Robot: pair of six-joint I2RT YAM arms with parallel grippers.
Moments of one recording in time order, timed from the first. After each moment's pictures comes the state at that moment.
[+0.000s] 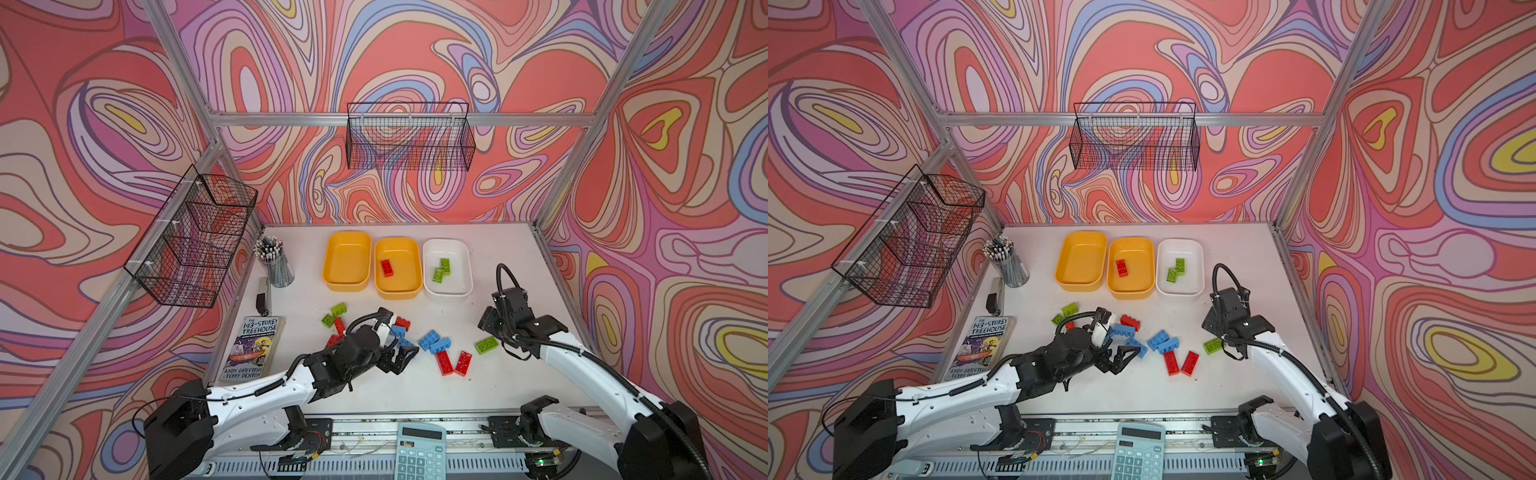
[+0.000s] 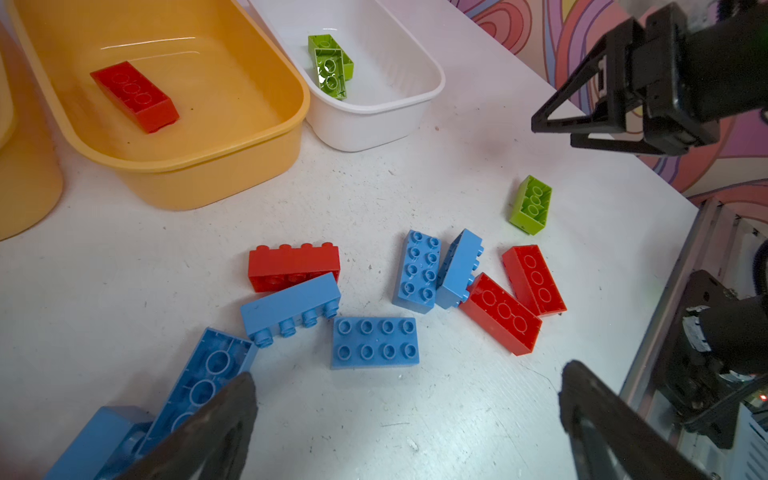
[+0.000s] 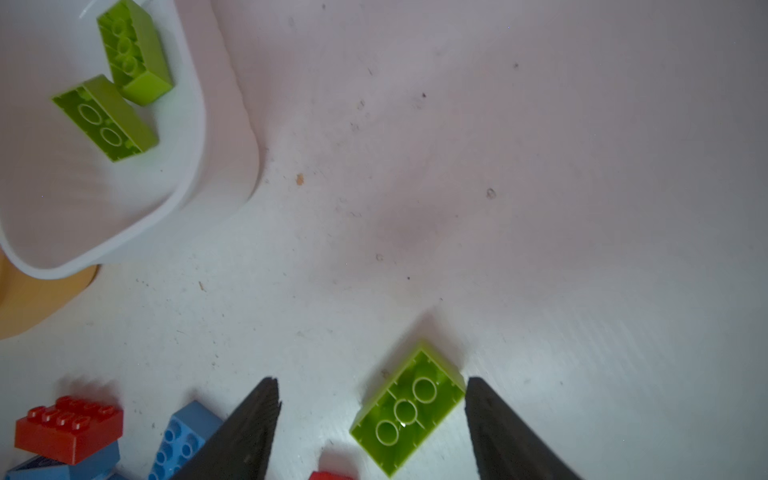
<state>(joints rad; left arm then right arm) -1.00 1.06 0.45 0.10 -0.14 -0.40 0.32 1.04 0.65 -0.66 0.20 0.83</state>
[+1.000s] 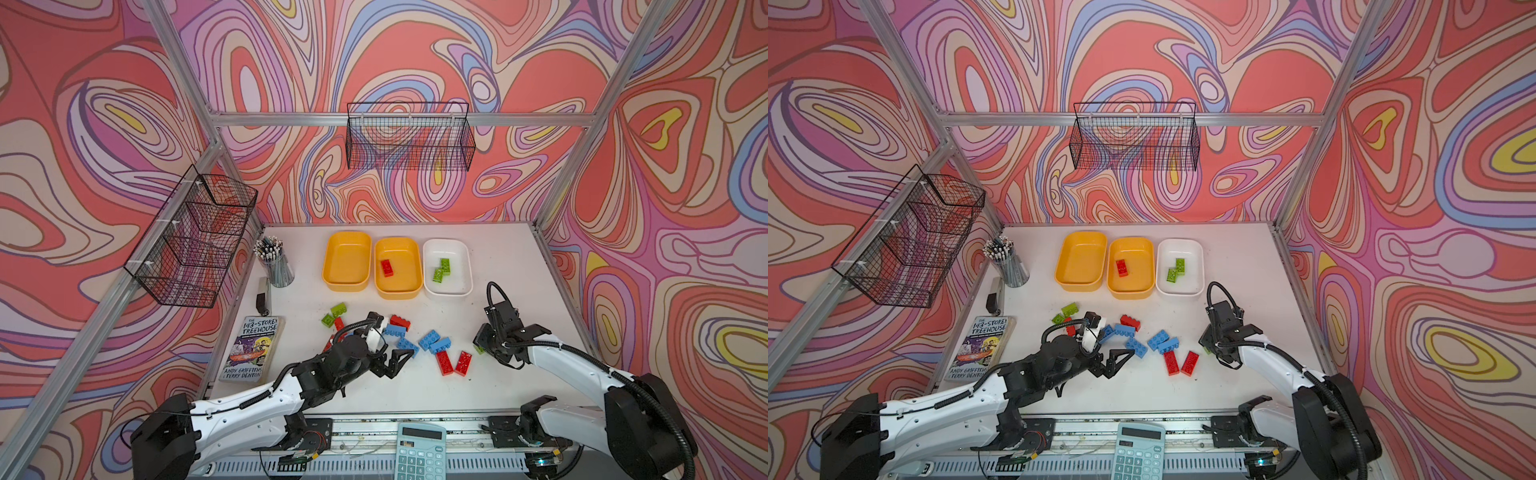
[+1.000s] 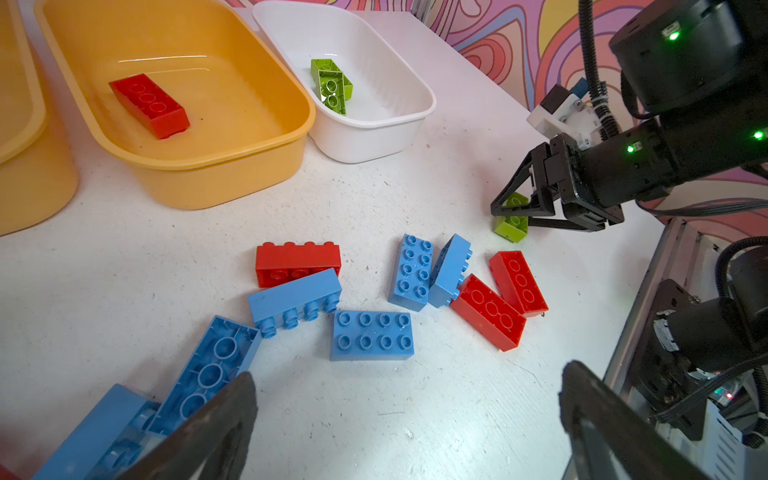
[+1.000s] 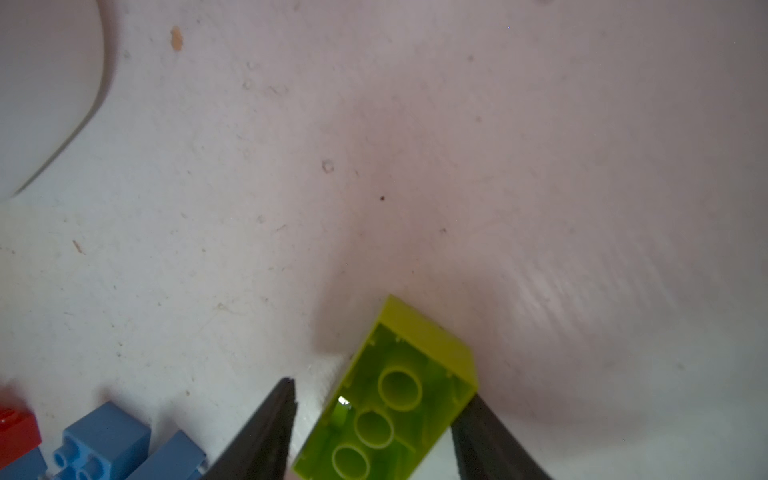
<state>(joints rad) -1.00 0.93 0.36 0.12 -0.15 -0.41 0.32 1.20 0.51 -0.47 0.07 0.91</state>
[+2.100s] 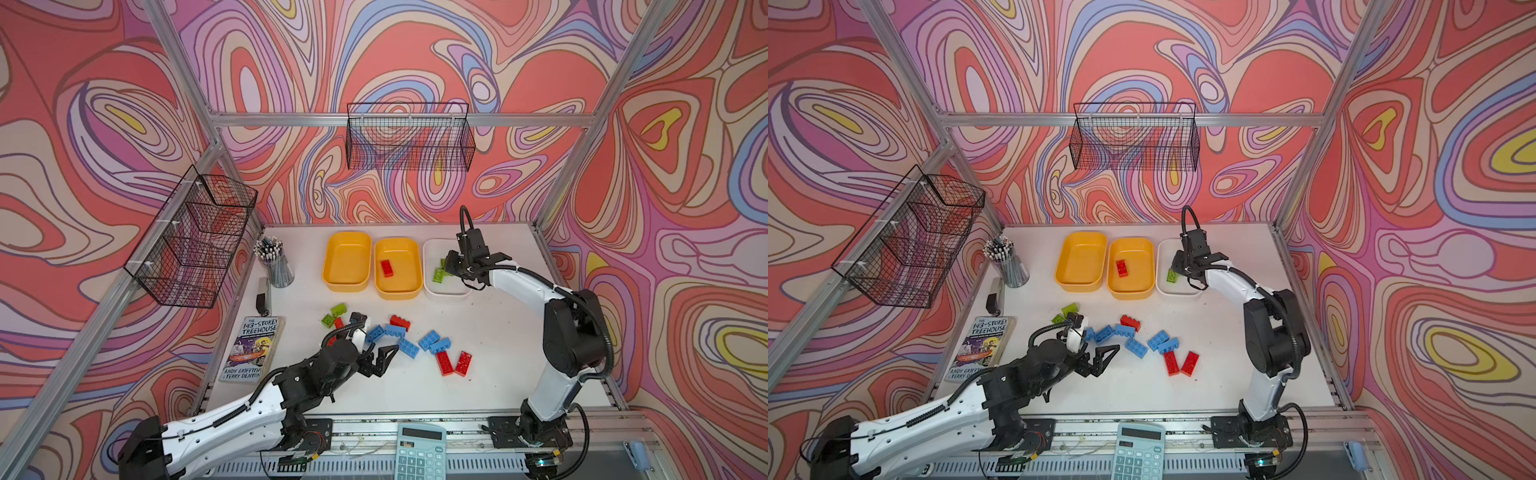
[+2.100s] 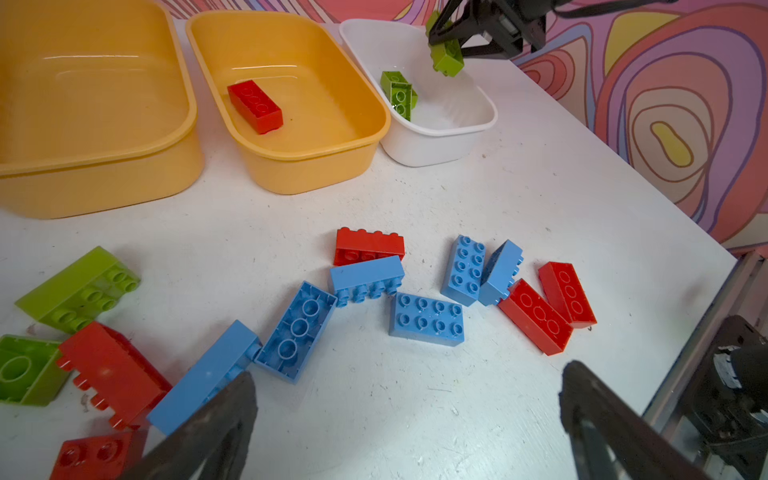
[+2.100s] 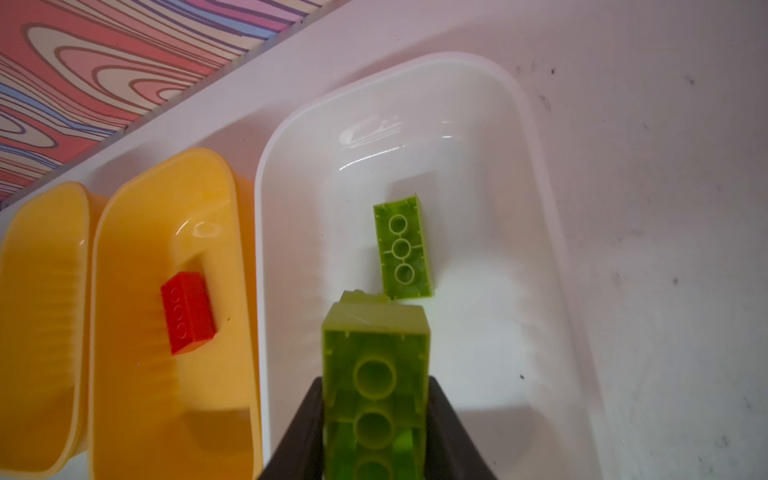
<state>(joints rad) -1.00 0.73 0.37 -0.14 -0.32 -0.47 0.32 1.84 1.35 -0.36 0.05 0.61</state>
